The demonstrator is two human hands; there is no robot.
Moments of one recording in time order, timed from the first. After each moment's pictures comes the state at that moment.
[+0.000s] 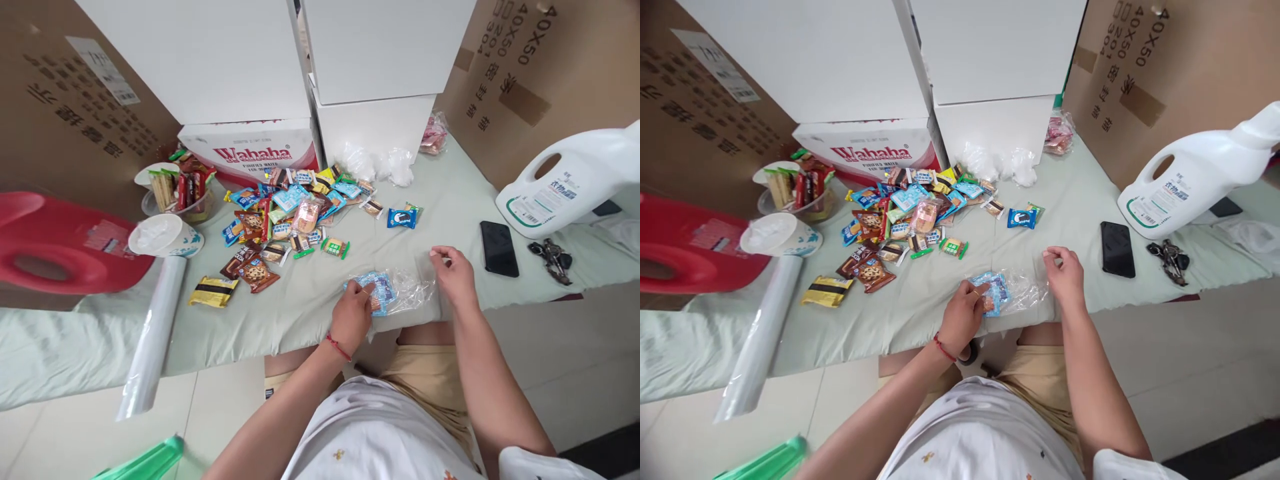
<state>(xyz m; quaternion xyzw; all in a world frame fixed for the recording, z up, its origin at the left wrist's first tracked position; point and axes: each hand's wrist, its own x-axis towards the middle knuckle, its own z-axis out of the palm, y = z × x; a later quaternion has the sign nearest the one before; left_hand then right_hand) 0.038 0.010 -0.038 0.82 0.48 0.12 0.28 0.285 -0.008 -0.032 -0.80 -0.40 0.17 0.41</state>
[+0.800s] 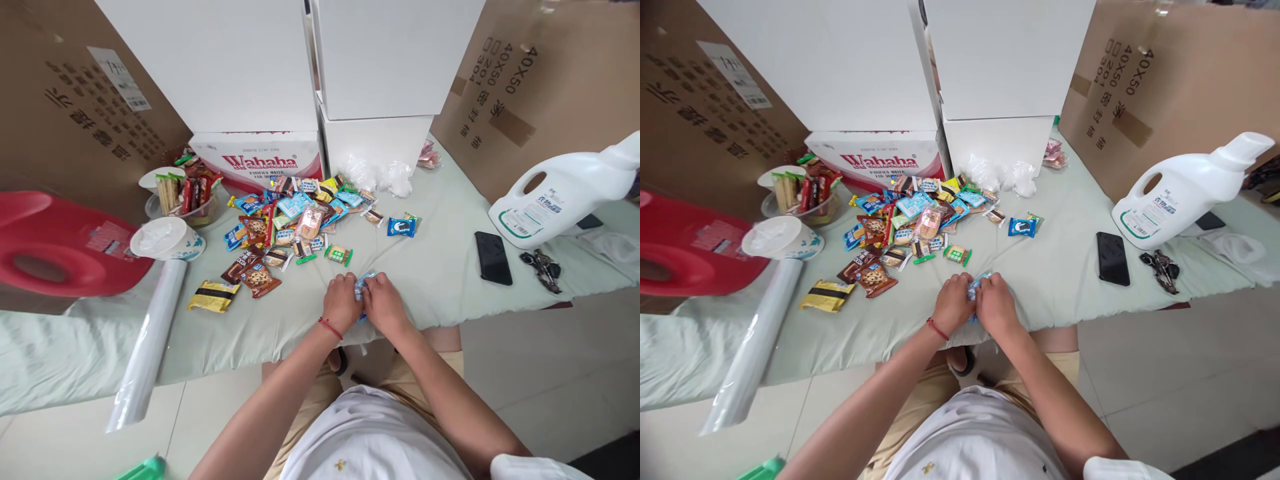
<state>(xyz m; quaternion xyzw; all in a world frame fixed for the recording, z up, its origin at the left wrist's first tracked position) 0.031 0.055 -0.020 0.81 0.53 0.06 0.25 0.153 0.002 -0.025 -0.72 -0.63 0.16 0.23</state>
